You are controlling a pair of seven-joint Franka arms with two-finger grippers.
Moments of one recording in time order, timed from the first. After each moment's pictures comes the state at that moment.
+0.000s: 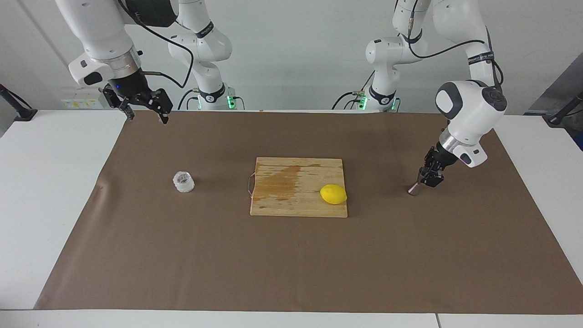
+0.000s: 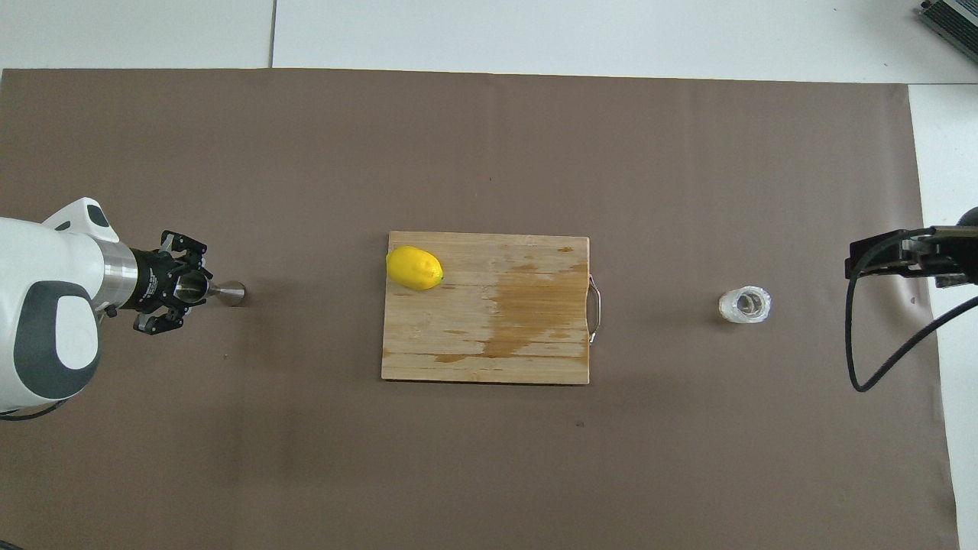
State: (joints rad) left arm 0.05 0.03 -0.05 -2.20 -0.20 2.28 -1.10; right arm 0.02 -0.07 -0.03 -1.66 -0.04 1.57 0.11
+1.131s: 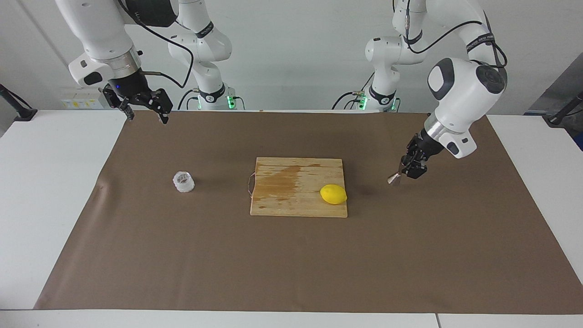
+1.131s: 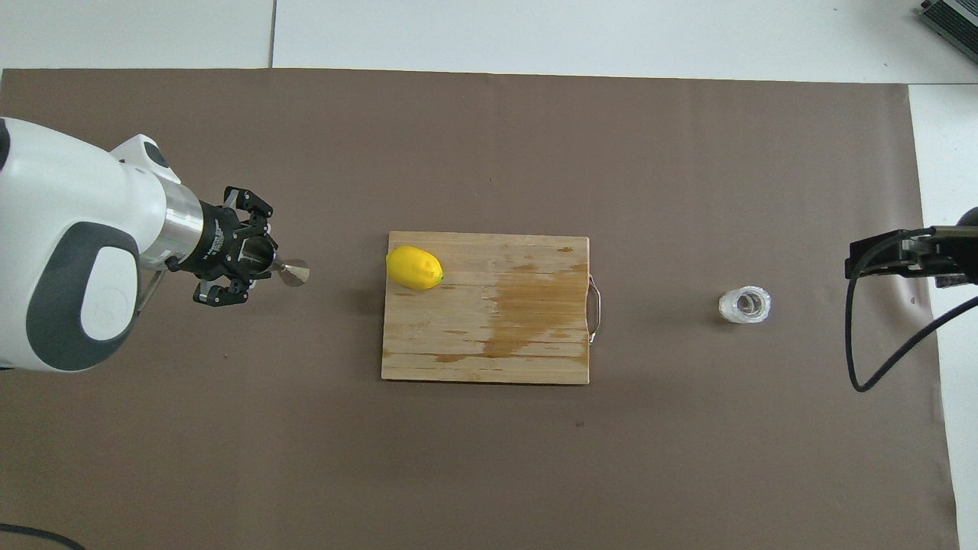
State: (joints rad) left arm -0.32 0.06 -0.08 -1.83 -0.17 1.95 -1.62; right arm 0.02 -0.07 -0.03 -1.66 -0.04 1.57 0.11
